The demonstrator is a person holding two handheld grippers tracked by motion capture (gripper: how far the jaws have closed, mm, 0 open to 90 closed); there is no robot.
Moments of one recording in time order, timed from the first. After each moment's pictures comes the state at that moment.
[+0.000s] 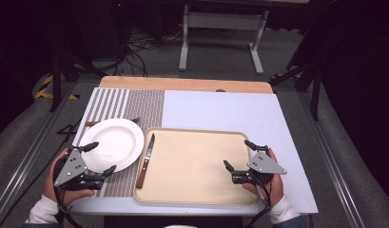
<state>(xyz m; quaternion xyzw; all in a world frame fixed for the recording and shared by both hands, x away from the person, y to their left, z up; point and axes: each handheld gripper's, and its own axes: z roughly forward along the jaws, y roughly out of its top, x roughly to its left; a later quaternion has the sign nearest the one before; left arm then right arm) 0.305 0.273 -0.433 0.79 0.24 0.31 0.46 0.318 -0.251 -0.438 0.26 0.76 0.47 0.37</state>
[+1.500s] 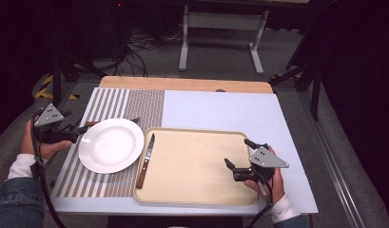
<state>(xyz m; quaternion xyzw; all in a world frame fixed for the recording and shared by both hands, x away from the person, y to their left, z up) 0.432 0.361 -0.414 0.81 0.33 0.29 0.39 0.326 -0.256 -0.434 0.28 0.76 0.48 0.33</state>
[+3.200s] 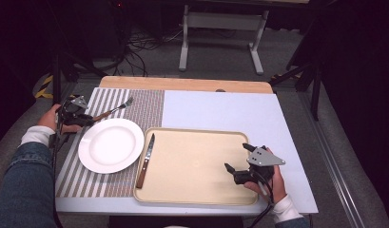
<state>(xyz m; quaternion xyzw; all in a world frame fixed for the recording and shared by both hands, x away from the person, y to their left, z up) 0.533 0.358 -0.451 0.92 0.30 0.14 0.21 0.329 -0.258 -0.441 0.28 0.80 0.44 0.29</state>
